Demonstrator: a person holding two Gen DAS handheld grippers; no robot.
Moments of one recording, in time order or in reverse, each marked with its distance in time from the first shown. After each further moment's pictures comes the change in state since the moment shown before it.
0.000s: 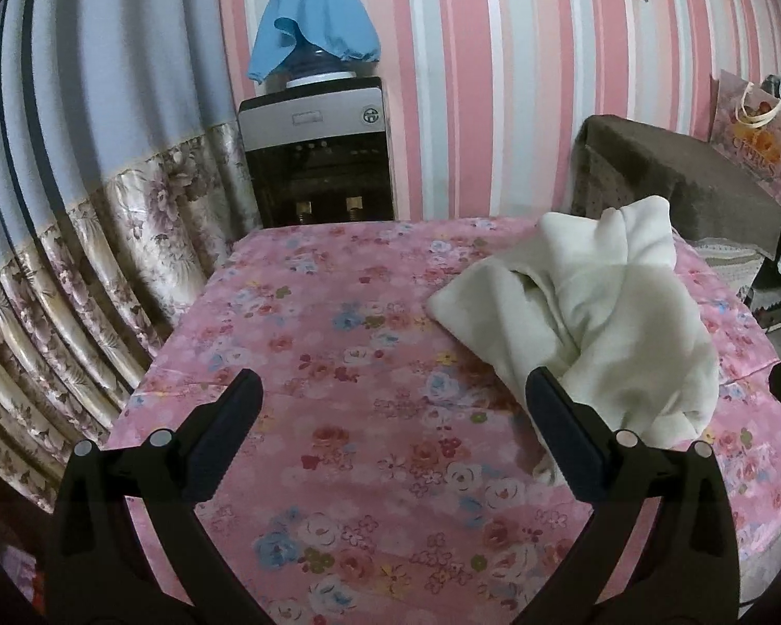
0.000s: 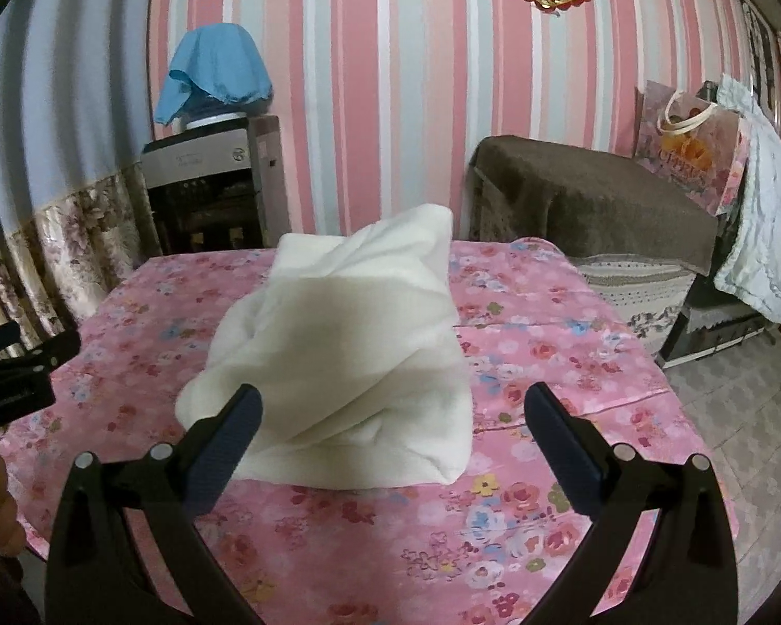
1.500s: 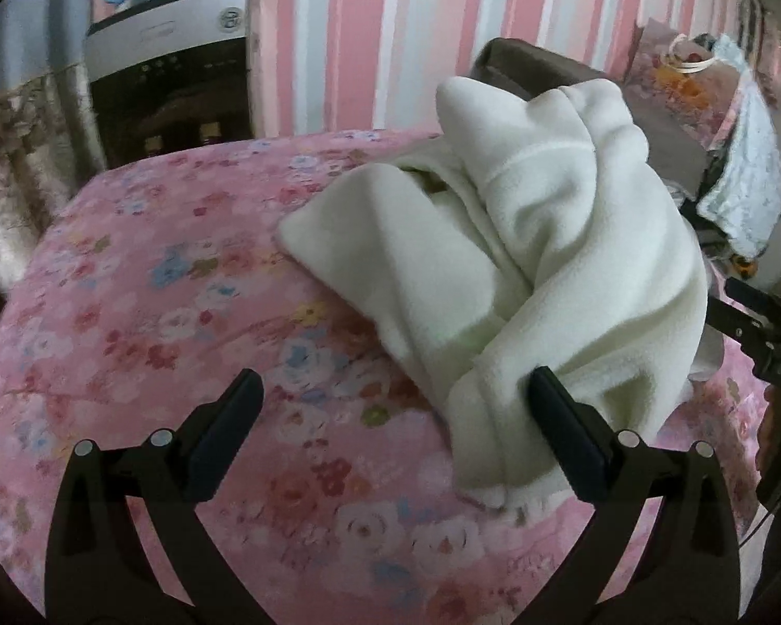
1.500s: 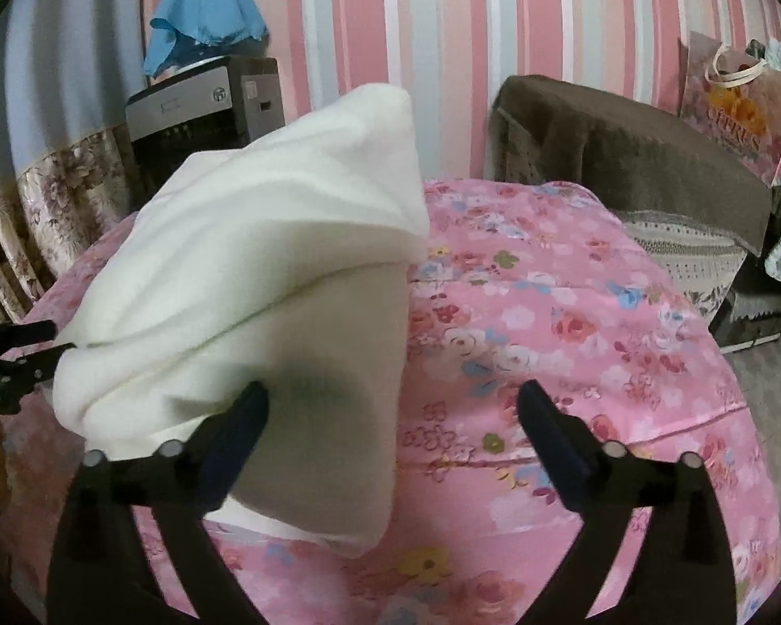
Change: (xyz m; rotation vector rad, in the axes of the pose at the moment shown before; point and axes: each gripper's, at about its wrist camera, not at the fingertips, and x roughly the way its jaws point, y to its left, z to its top) left arm 0.139 -0.037 -0.029 0.075 0.178 -0.332; right arm 0.142 -0.066 -0.025 -0.036 0.119 0.093
